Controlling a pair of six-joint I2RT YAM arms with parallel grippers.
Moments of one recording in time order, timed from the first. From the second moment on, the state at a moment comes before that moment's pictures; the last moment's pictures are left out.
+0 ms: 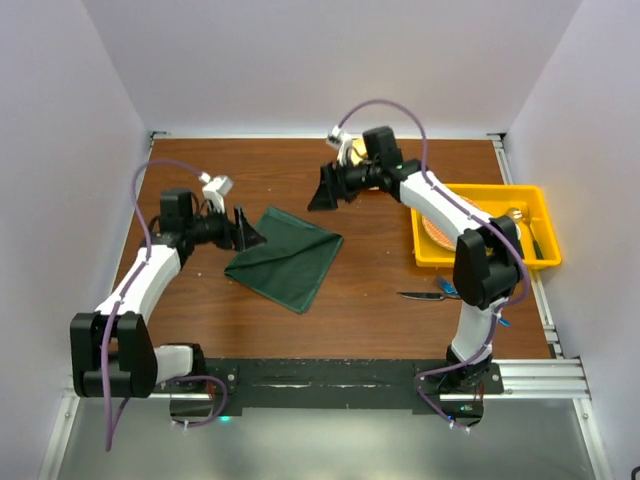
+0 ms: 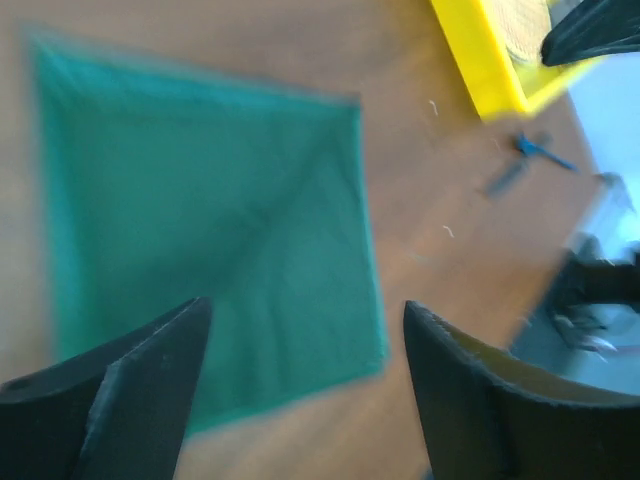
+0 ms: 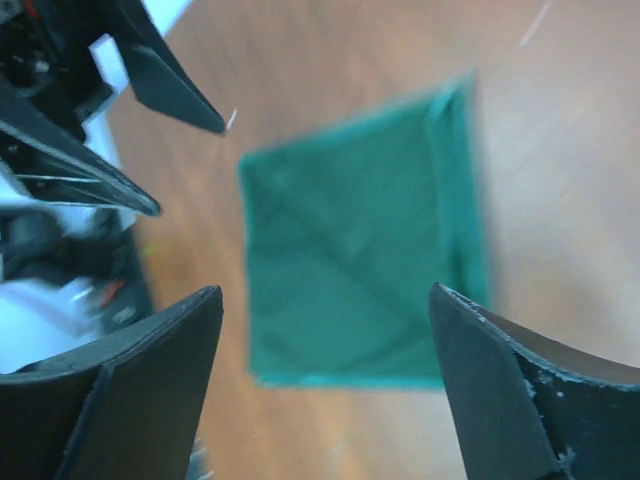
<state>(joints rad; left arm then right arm) 0.00 1.25 0.80 -0.22 0.80 -0.12 0.45 1.88 1.59 -0.38 -0.78 0.13</state>
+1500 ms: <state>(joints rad) 0.04 1.73 0.70 0.12 1.02 -0.25 0.50 2.18 1.39 -0.05 -0.86 0.47</state>
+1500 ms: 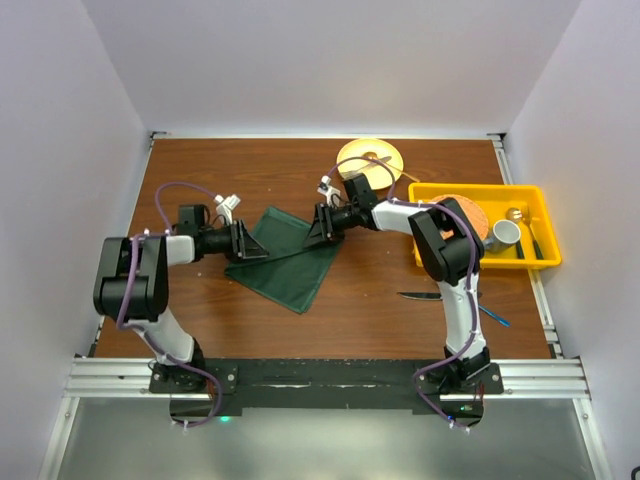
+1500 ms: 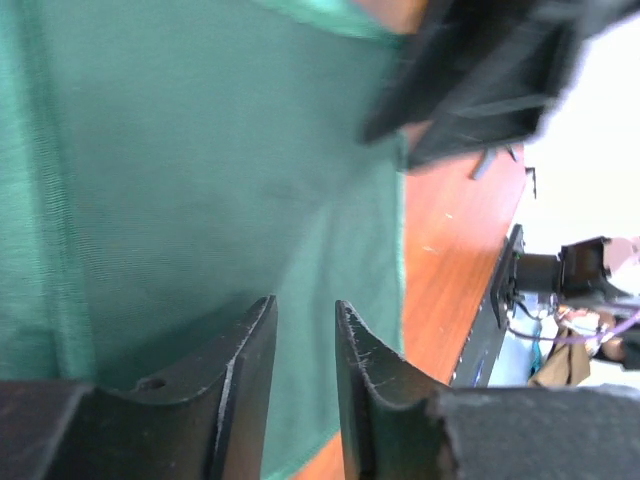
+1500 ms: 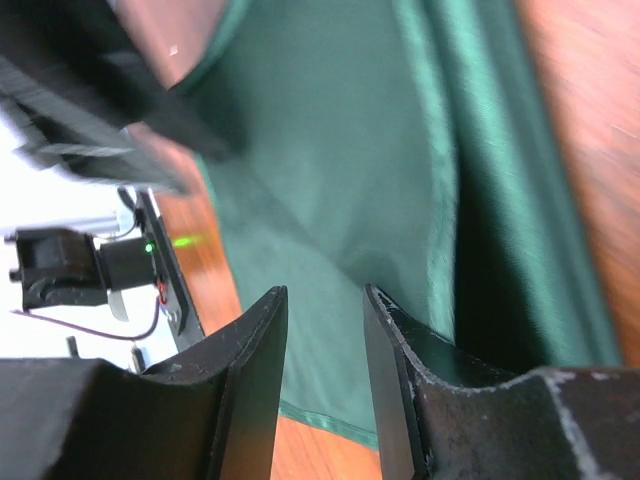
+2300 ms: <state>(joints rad) 0.09 1.80 0.72 0.00 1.02 -0.18 0.46 2.19 1.33 0.02 -0.85 0.58</state>
